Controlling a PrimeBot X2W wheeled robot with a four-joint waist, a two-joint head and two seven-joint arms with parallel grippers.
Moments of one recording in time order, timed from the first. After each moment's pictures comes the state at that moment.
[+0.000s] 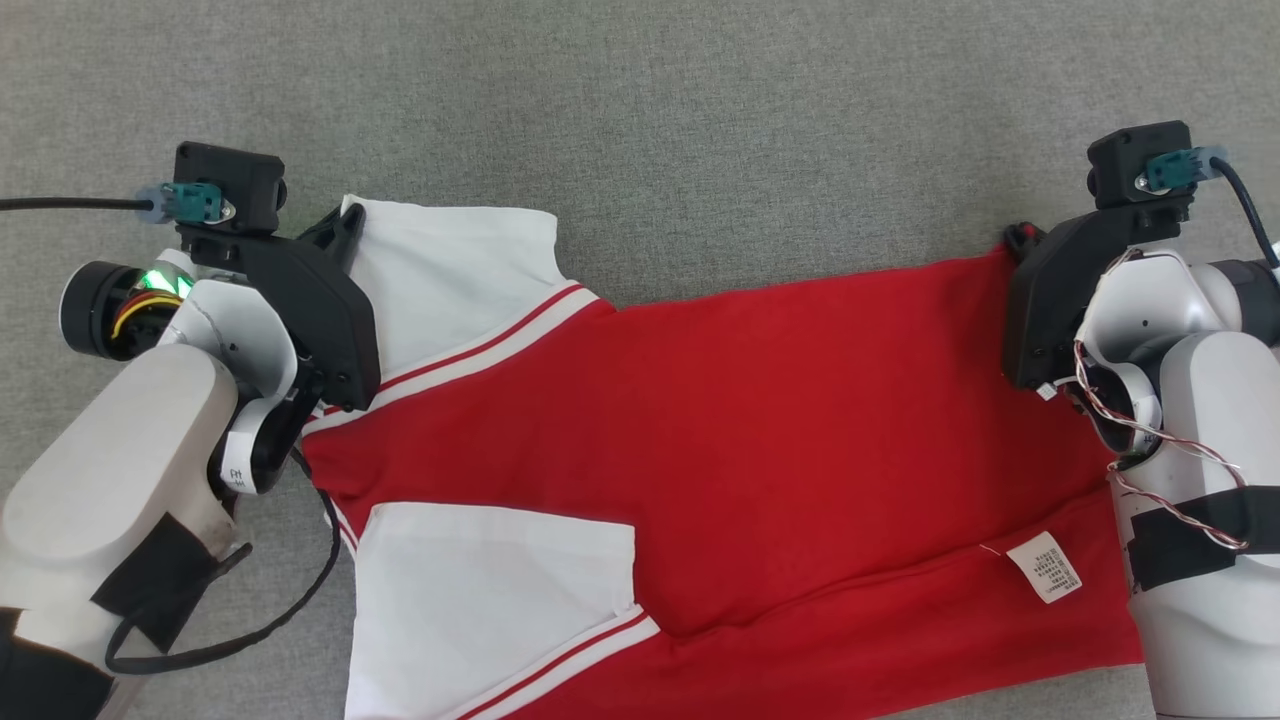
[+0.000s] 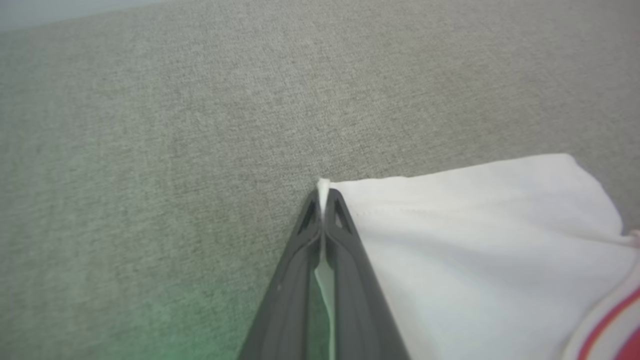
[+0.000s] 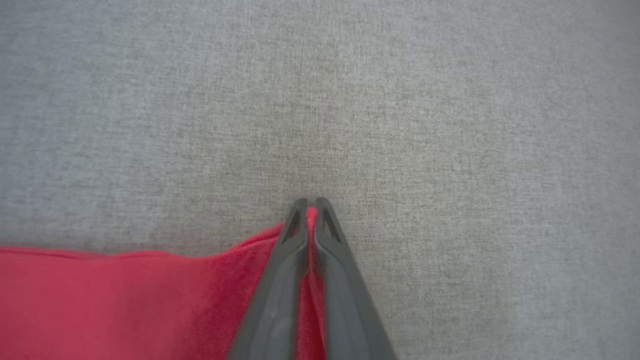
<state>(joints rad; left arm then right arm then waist) -0.95 0.50 -0.76 0.47 -0.84 0.10 0.30 -0.67 -0.25 -0.04 0.28 0.08 0.13 0.74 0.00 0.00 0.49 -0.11</state>
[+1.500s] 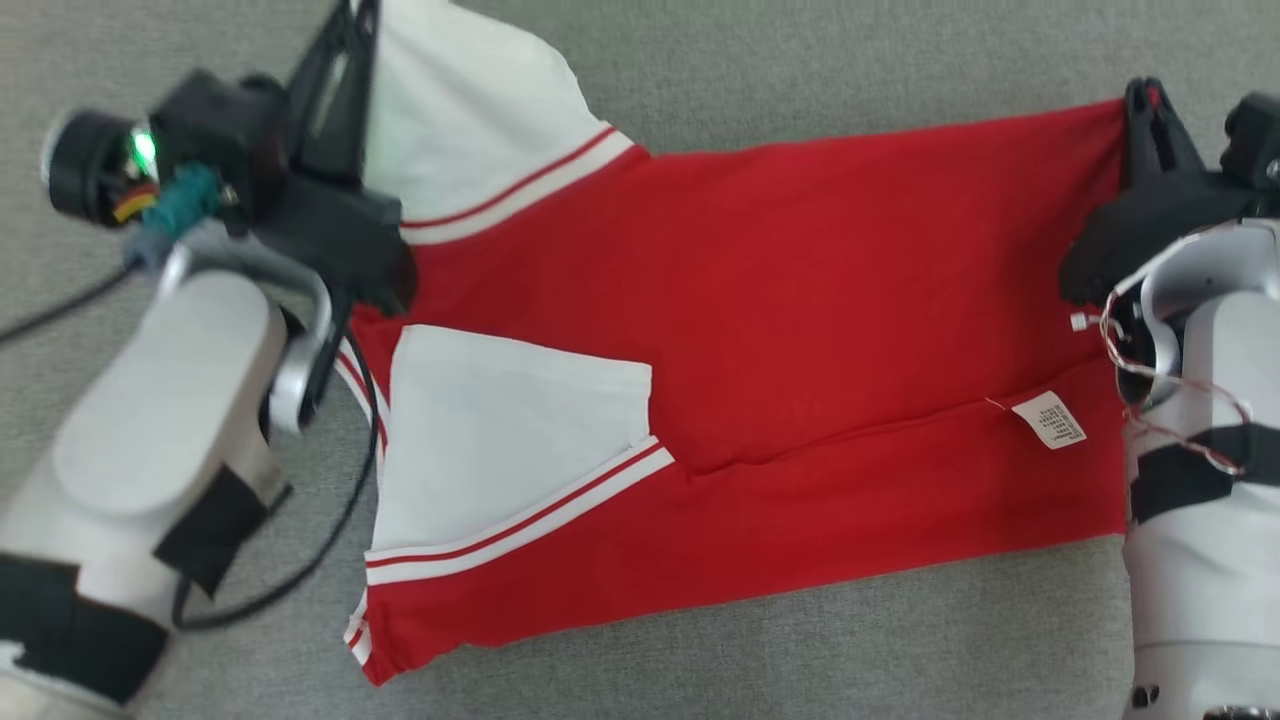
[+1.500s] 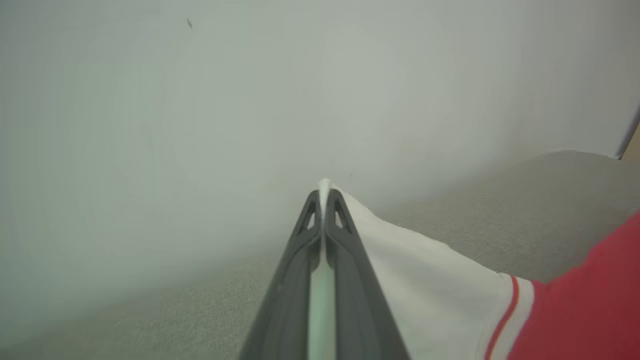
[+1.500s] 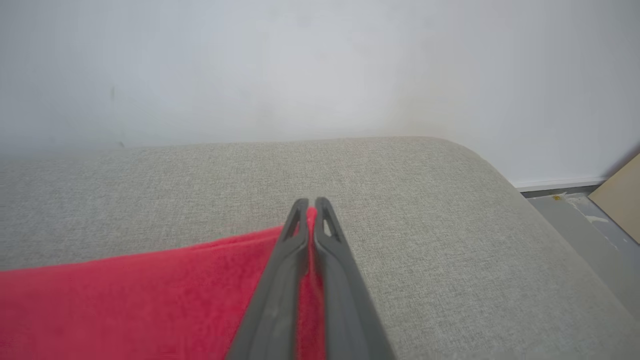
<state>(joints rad) -1.08 0.41 -0.73 0.52 -0.62 0.08 -0.26 -0.84 -0.17 -0.29 0.54 -0.11 0.13 0.09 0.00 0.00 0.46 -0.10</state>
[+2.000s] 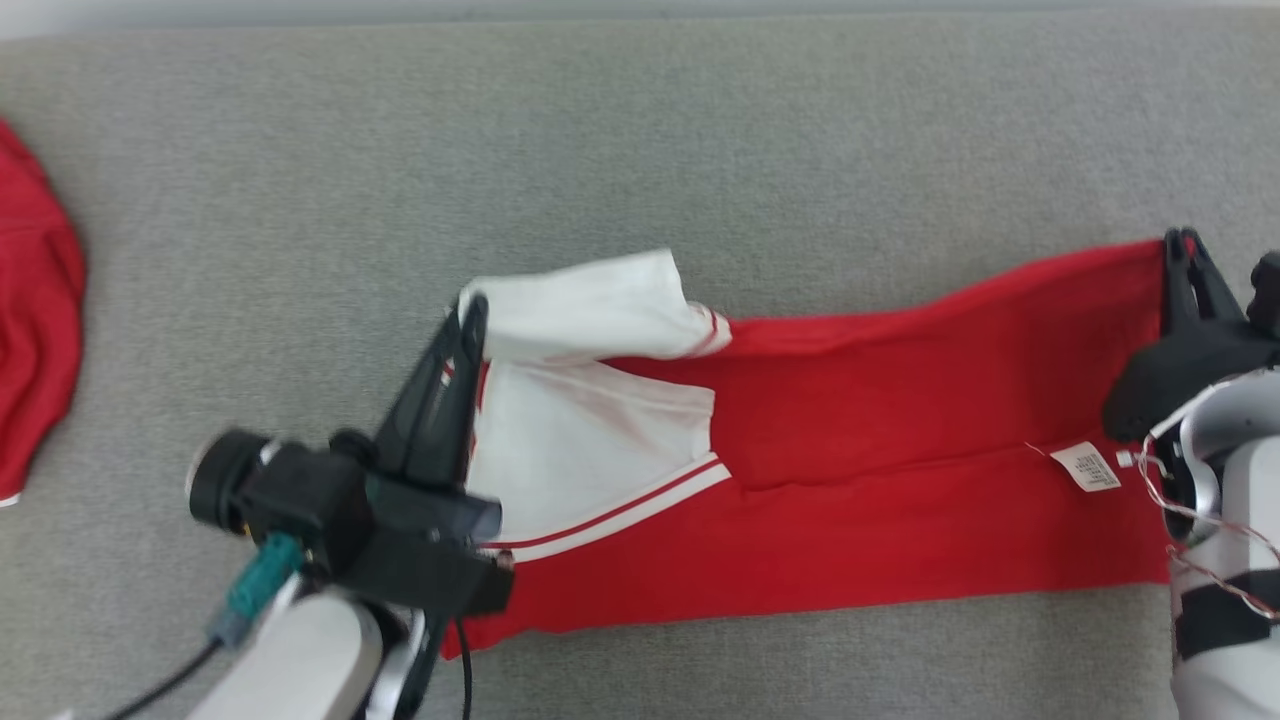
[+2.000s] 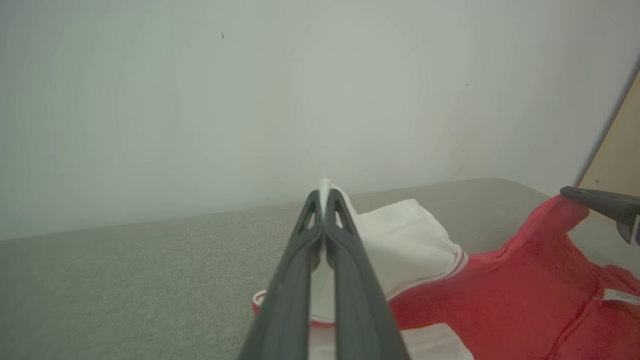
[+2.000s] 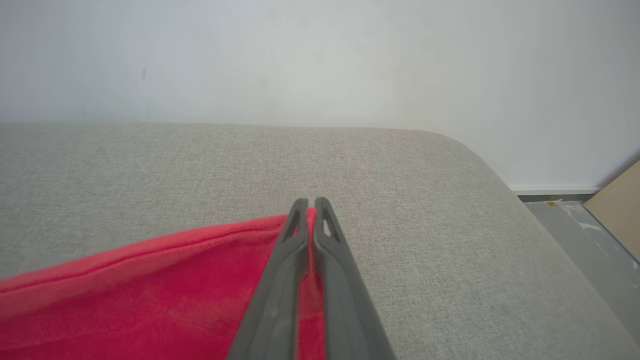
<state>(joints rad) -0.53 0.41 -0.61 0.02 -0.55 0.17 -0.26 -0.57 -0.22 -0.30 0.37 -0.07 0.13 0.11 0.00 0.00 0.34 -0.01</state>
